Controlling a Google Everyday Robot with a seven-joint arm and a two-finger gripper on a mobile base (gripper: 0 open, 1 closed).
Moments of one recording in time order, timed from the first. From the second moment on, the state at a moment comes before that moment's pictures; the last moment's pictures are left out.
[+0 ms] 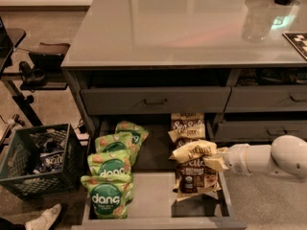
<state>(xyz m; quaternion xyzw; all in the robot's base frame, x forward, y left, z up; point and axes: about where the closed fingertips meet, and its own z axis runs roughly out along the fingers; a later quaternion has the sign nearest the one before) 0.495 -0.199 0.585 -0.34 0.84 0.25 0.34</state>
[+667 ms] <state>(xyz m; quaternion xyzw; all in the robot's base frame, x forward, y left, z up) 0.484 -0.189 0.635 -0.38 0.81 0.31 0.32</state>
